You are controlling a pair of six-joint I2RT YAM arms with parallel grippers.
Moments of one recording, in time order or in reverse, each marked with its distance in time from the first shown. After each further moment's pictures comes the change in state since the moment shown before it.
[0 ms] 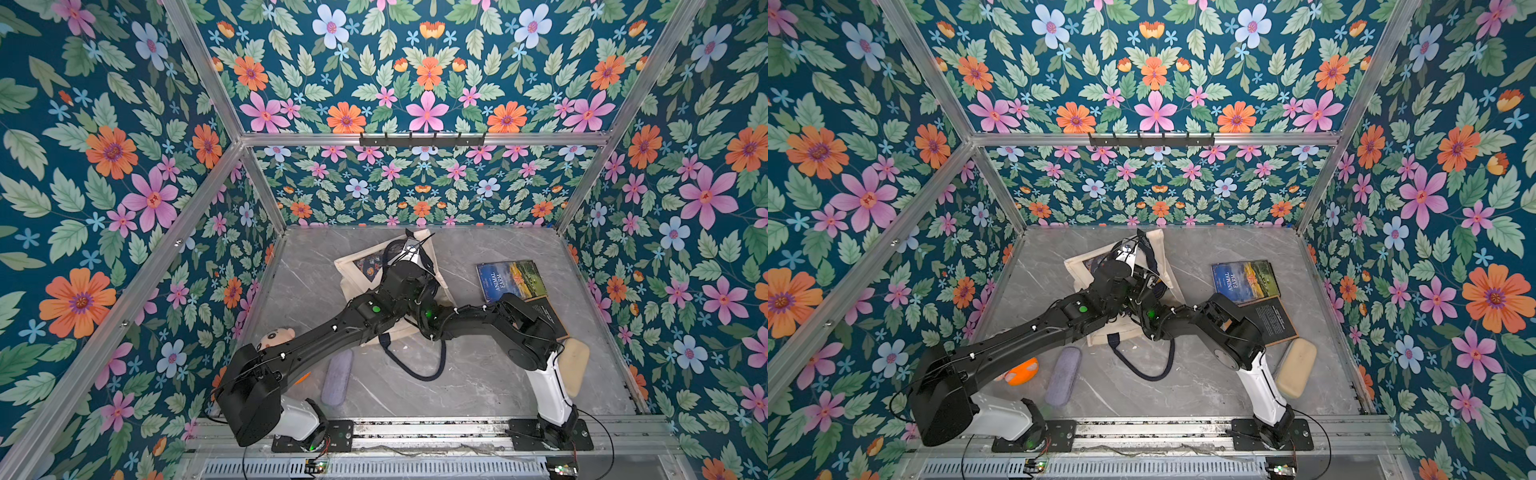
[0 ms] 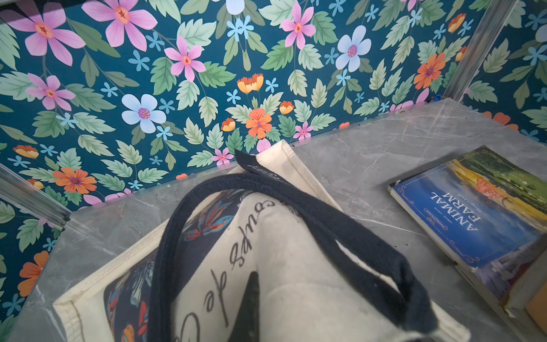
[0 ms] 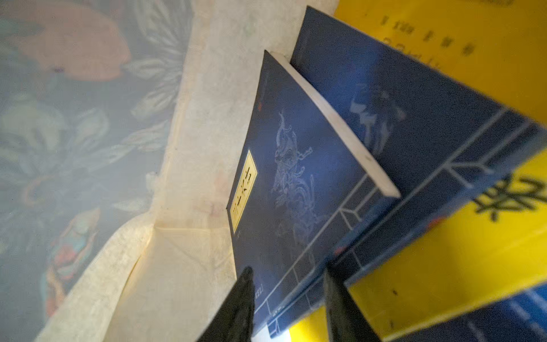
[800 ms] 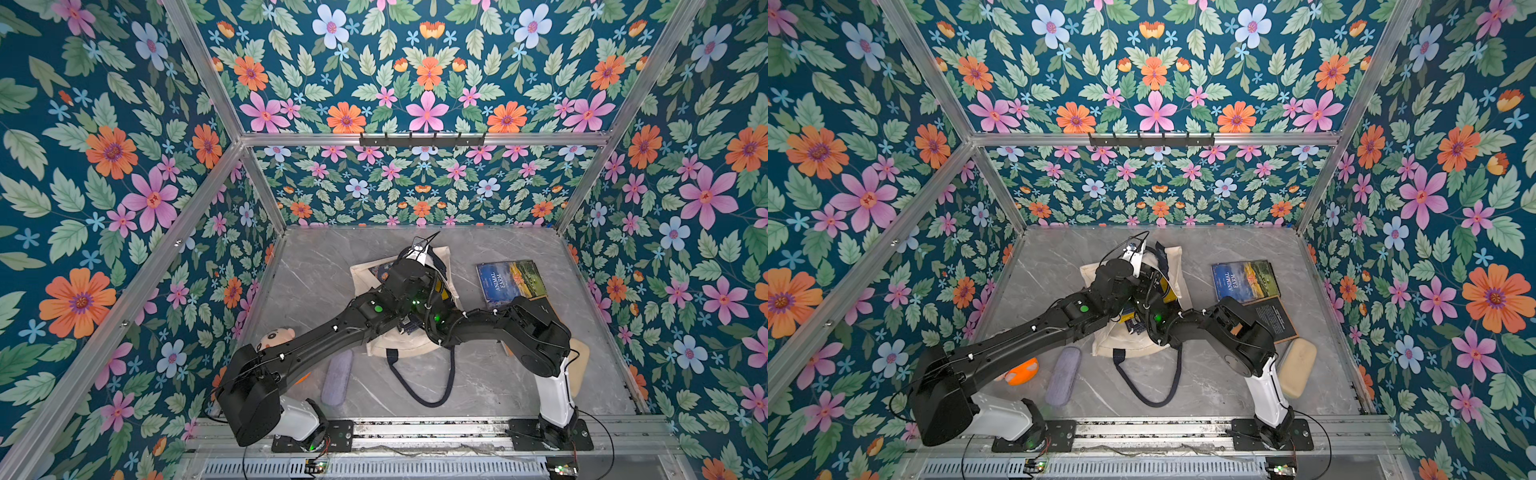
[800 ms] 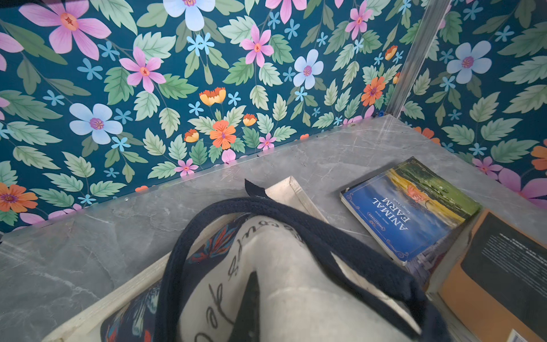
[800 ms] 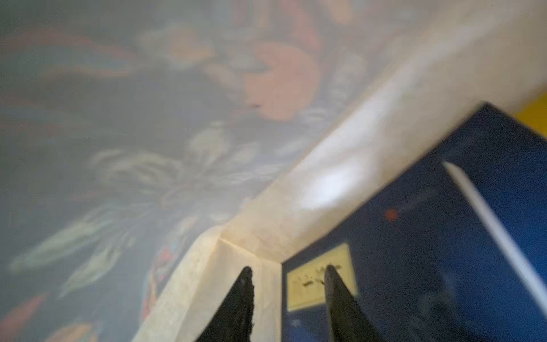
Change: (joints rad) left arm -0.009 0.008 0.037 0.007 0.097 -0.031; right arm 0.013 -0.119 -0.132 0.084 0.049 -0.085
